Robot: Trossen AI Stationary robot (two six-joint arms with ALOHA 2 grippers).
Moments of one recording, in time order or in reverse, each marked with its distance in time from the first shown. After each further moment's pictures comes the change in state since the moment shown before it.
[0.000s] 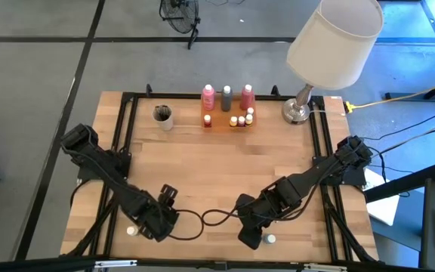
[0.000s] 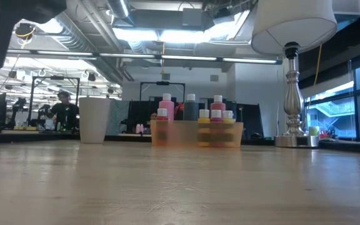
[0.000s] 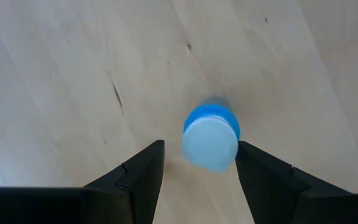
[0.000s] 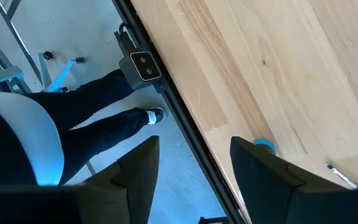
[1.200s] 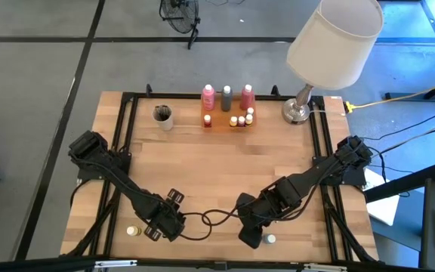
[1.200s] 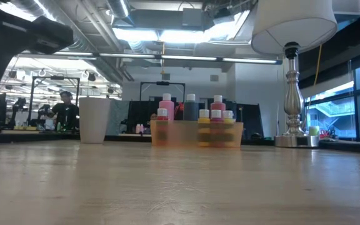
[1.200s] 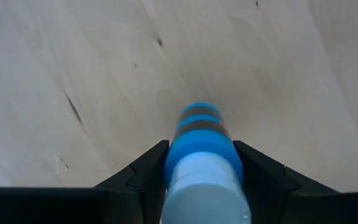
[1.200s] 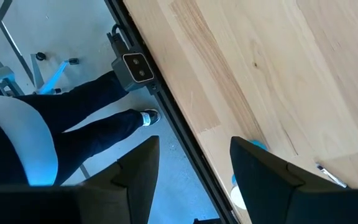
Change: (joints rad) left arm 0.051 0.123 -0.001 0.072 0.125 0.086; right arm 0.000 0.000 0.000 -0.018 0.019 -0.011
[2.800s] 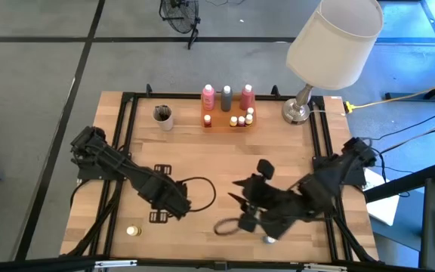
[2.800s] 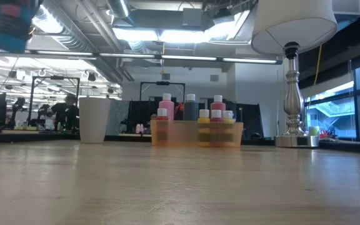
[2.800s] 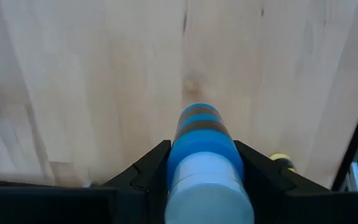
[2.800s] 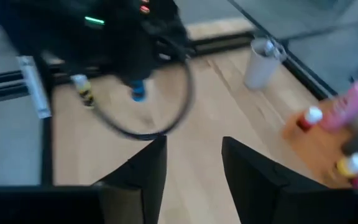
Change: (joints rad) left arm 0.154 -0.024 0.451 -0.680 0.041 -0.383; right arm 0.087 -0.011 0.315 -0.064 0.970 -0.465
